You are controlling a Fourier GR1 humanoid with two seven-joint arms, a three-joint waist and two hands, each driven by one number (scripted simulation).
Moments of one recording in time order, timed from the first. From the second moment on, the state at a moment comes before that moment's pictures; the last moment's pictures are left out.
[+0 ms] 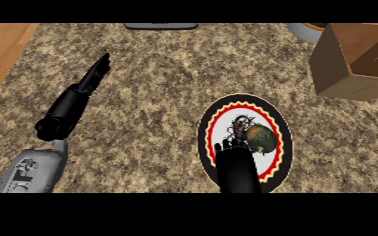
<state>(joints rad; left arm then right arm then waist) -0.23 0.30 -0.06 -1.50 -0.08 -0.14 -0.08 -0.08 -0.15 0.79 -1.60 1.52 0.08 0.68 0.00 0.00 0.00</state>
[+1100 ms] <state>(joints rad) -0.21 0.32 -0.03 -1.53 -0.07 -0.16 -0.08 -0.03 -0.85 0.49 -2.07 0.59 -0.15 -0.34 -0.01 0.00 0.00</state>
